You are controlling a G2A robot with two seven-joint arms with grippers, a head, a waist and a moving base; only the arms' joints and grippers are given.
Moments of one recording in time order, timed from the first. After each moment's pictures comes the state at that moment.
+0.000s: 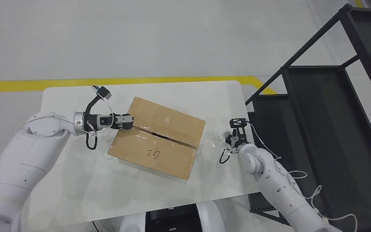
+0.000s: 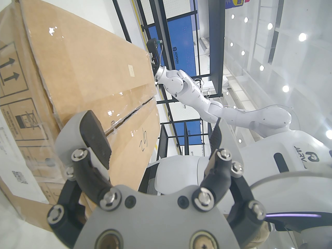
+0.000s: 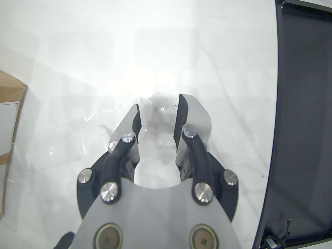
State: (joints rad) left arm 0.74 -0.89 -0.81 -1.08 -0.61 -0.53 -1.25; right arm -1.39 -1.10 1.18 -1.33 -0.90 0.16 0.32
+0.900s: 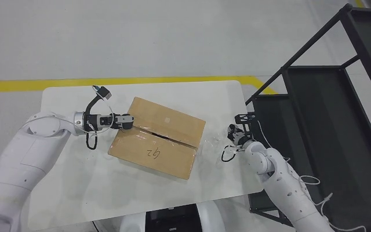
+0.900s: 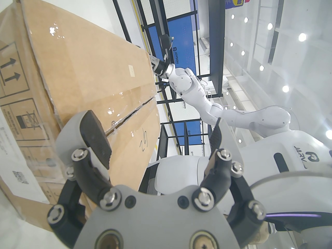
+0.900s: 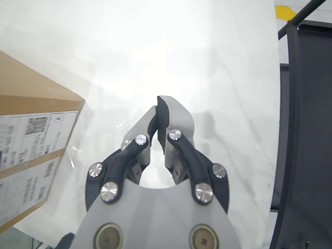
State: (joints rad) left arm 0.74 -0.89 -0.81 -1.08 -0.61 -0.53 -1.25; right arm -1.51 -1.08 1.34 -1.52 -0.82 0.00 0.34
